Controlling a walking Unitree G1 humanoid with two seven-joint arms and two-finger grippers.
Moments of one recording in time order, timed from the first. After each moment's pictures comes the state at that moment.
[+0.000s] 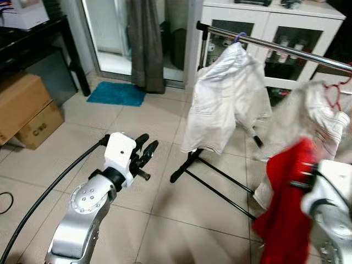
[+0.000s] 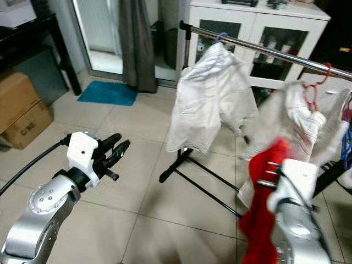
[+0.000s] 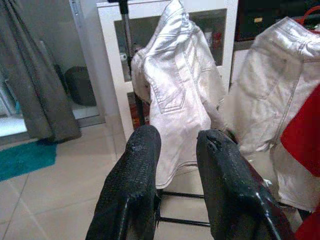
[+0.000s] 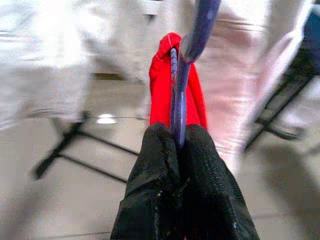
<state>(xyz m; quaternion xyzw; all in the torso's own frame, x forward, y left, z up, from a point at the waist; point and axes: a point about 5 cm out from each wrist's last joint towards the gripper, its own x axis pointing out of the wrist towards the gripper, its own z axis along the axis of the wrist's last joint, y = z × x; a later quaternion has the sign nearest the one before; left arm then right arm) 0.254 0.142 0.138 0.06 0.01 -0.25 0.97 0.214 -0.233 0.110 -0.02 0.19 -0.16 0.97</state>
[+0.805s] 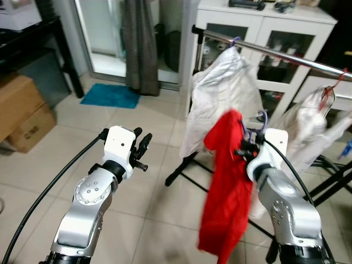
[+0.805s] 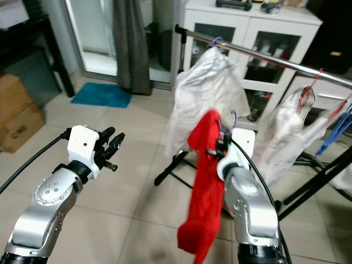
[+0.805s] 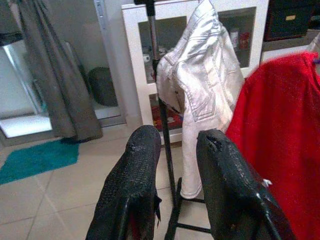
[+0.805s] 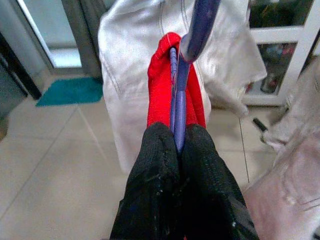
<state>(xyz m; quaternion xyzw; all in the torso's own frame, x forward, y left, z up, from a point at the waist) 0.269 0.148 0.138 0.09 0.01 -0.19 0.98 0.286 -0.158 0.119 0.09 0.13 0.00 0.99</state>
